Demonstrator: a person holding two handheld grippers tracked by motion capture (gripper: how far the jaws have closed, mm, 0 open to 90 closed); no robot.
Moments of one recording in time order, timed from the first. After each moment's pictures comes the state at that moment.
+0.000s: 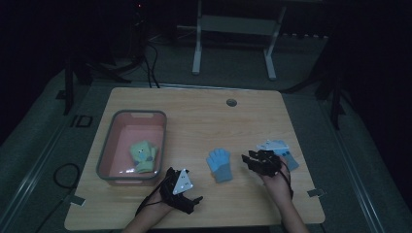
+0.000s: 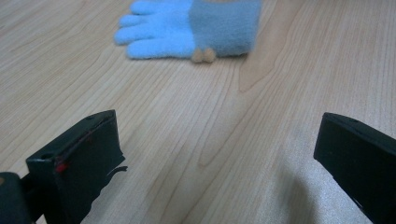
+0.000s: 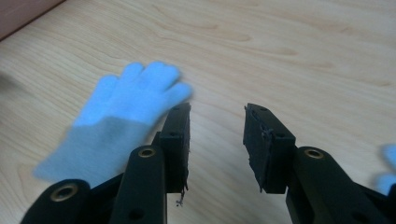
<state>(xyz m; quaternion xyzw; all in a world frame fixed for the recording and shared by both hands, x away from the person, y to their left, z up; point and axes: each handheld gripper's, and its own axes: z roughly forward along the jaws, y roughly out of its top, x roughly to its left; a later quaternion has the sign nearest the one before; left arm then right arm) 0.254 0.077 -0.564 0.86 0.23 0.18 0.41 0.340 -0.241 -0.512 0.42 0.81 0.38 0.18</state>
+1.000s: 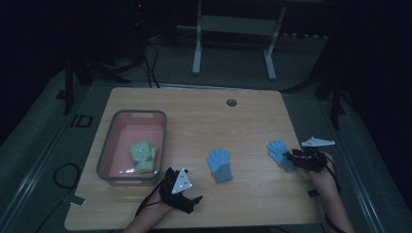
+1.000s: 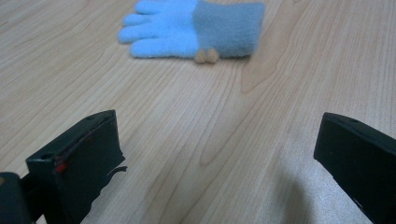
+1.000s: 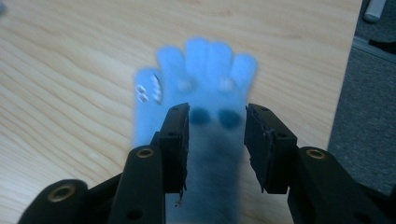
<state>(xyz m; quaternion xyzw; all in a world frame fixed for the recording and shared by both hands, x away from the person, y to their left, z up) 0.254 0.079 -0.564 0.86 0.24 0.18 0.42 0.373 -0.393 -0.525 0.45 0.81 0.32 0.20</state>
